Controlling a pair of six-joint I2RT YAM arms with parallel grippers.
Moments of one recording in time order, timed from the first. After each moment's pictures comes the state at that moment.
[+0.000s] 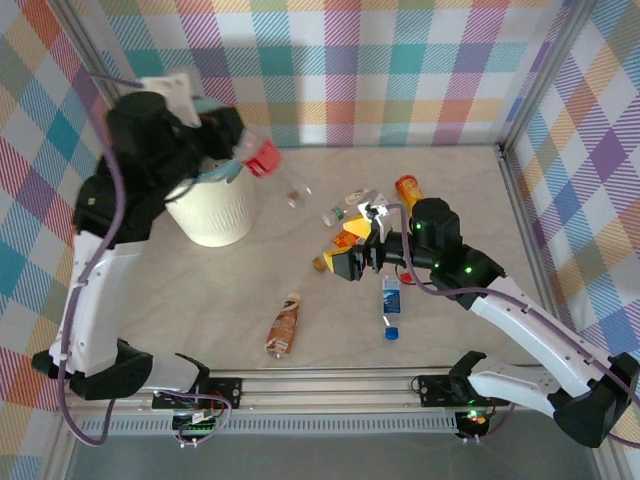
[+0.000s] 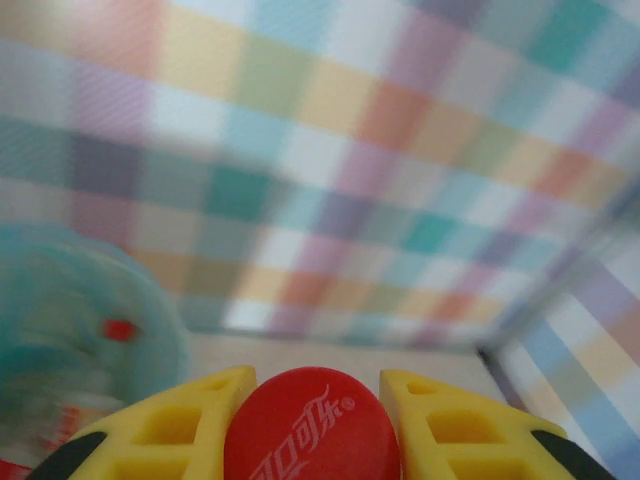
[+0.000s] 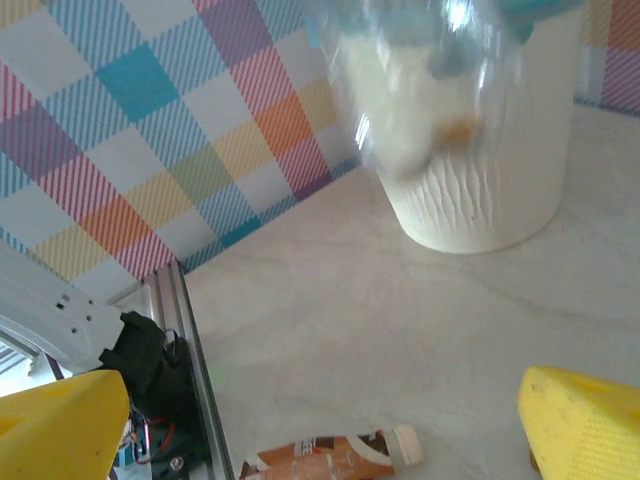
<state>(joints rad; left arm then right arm) -0.30 1.37 2.15 -0.90 -0.12 -0.38 0.73 1.03 1.02 -0.24 -0.51 0.22</state>
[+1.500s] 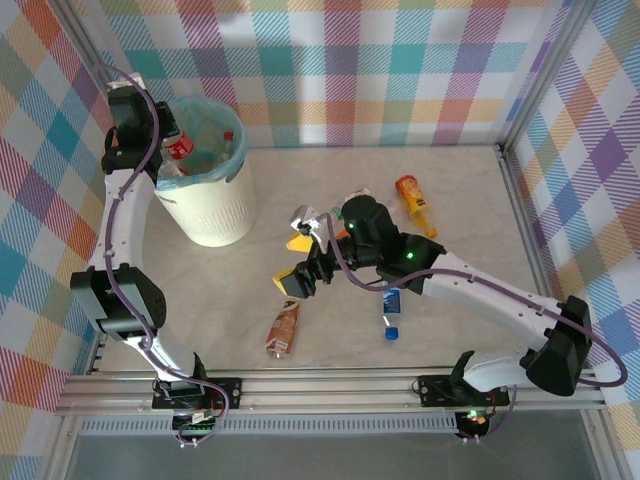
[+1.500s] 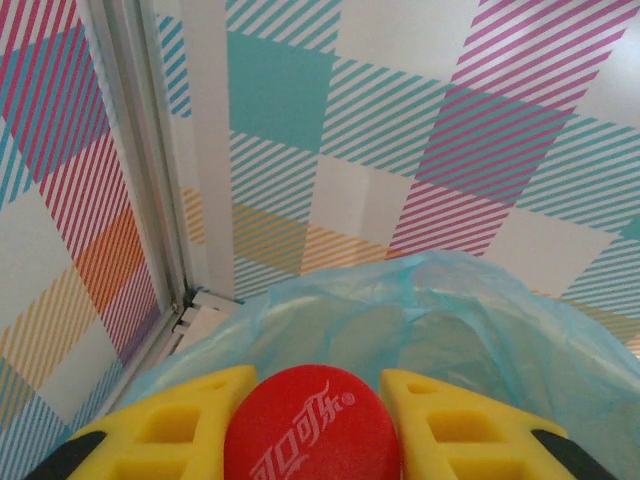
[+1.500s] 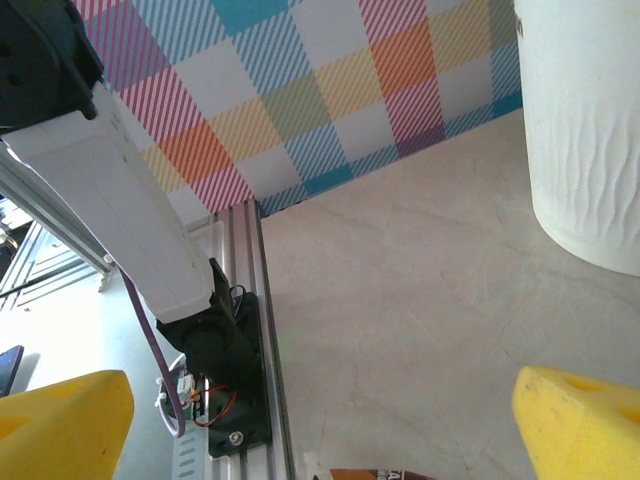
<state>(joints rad) 0.11 1.69 1.77 -0.38 -0.14 -0.18 0.96 1.34 1.22 -0.27 -0.53 0.14</state>
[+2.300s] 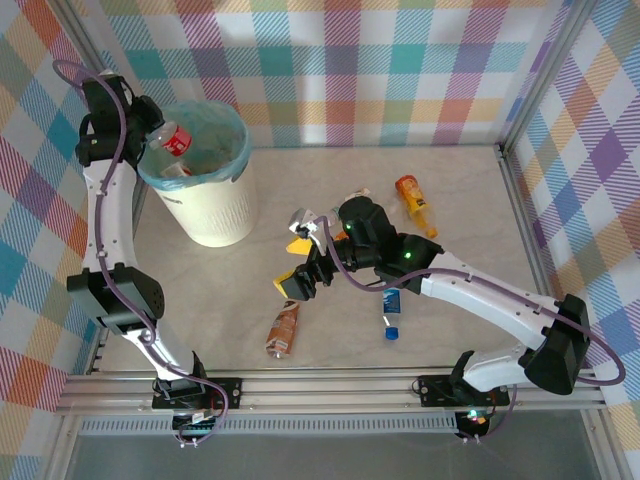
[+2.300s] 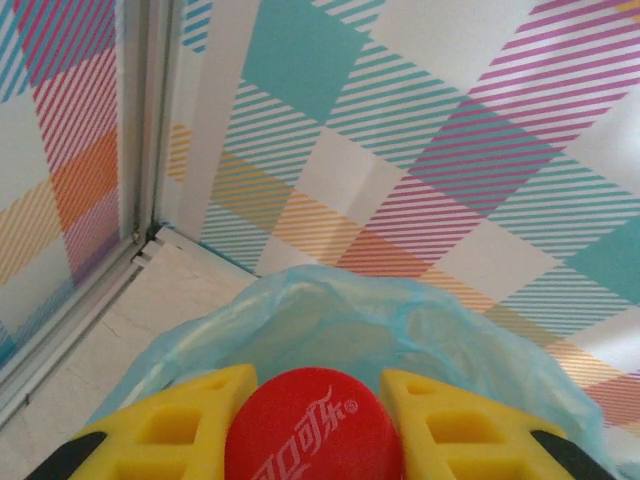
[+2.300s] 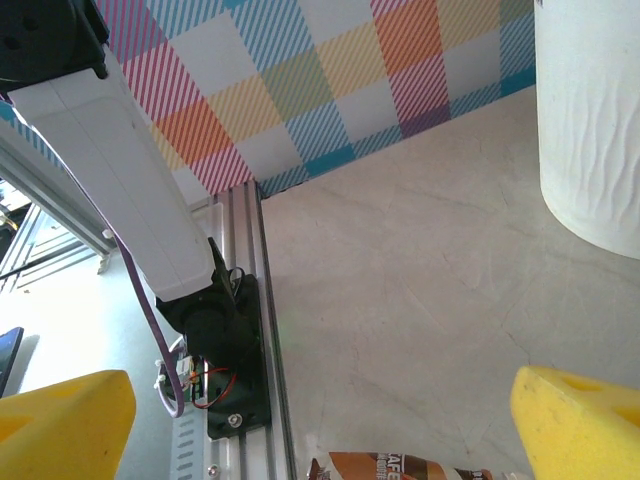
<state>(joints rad) 0.18 1.73 2.00 -0.66 0.00 -0.42 0.96 1.35 1.22 -0.29 -0.53 0.12</state>
